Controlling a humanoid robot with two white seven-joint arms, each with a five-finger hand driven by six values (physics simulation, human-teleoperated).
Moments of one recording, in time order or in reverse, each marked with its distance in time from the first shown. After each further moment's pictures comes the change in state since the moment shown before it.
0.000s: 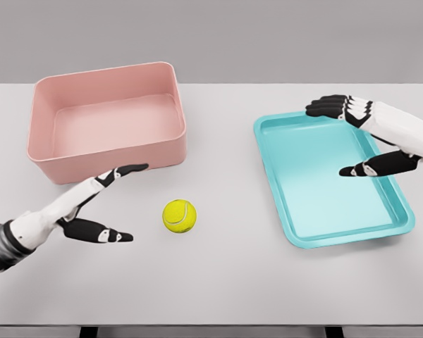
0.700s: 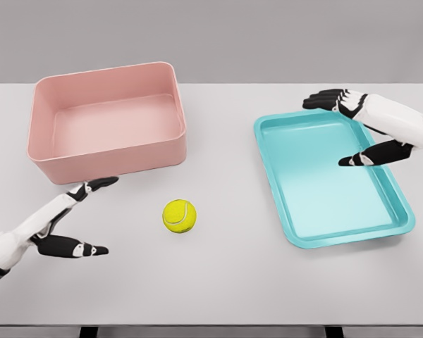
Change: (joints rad) left arm 0.184 0.040 0.128 0.016 0.055 0.000 0.000; right arm -0.100 0.012 0.077 0.088 0.058 0.000 0.000
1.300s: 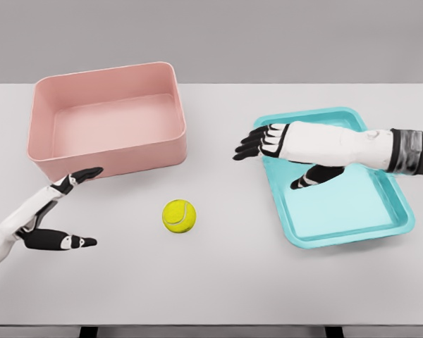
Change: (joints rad) left arm 0.020 0.006 0.050 0.017 0.039 0.000 0.002; right arm -0.239 -0.050 0.368 -0.056 0.109 0.008 0.000
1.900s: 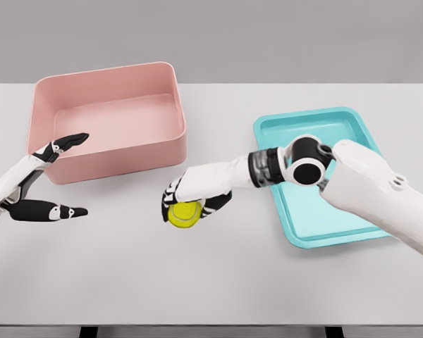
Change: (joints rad) left arm -0.072 0.010 0.048 -0.012 0.030 0.000 0.002; right arm -0.339 0.457 0.594 0.318 0.199 0.104 0.000
